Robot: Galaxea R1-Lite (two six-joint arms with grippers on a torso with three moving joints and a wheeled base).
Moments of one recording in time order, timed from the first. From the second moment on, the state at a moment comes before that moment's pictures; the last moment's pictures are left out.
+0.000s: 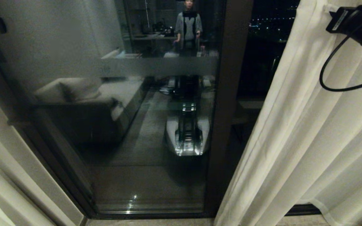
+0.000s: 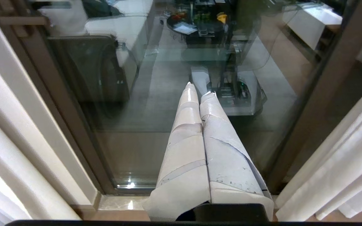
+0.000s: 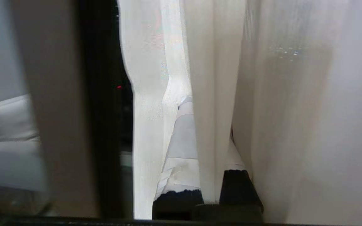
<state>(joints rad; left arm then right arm) 0.00 0.00 0.00 0.00 0.01 0.00 -0.08 1.82 -1.58 -0.65 0.19 0.03</state>
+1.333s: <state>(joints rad) 0.00 0.00 0.00 0.00 0.01 0.00 -0.20 1.83 -1.58 -0.67 0.18 0.03</state>
